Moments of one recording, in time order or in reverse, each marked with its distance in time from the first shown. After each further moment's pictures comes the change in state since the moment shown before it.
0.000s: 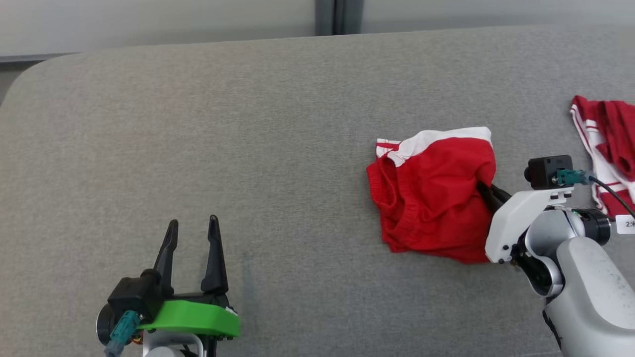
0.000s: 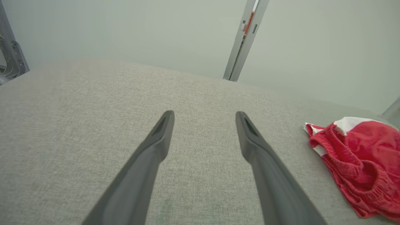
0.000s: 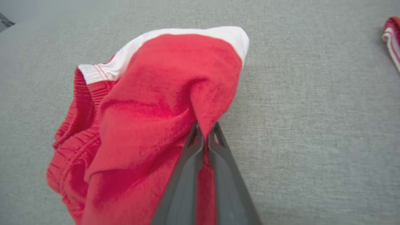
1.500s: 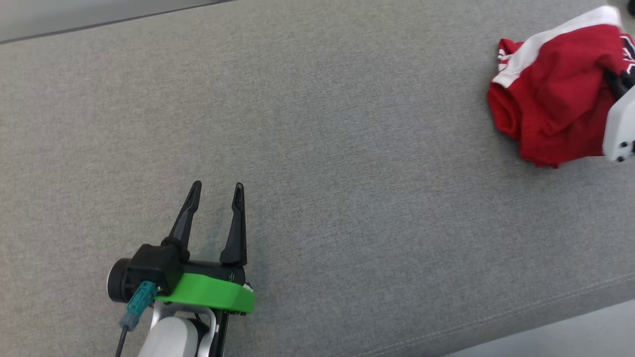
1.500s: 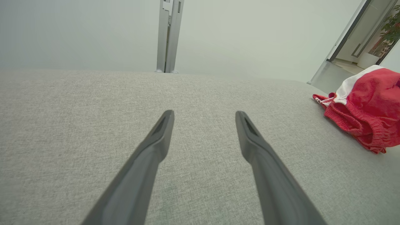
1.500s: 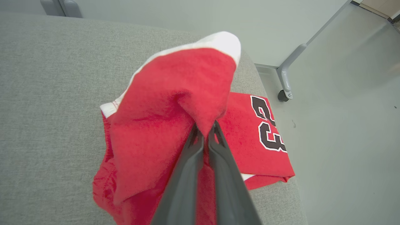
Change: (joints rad) left arm -0.105 0.028 -0.087 -0.034 0.045 -0.026 0.019; right arm -0.338 -0.358 0.085 0.149 0.000 0.000 -0.028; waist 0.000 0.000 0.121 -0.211
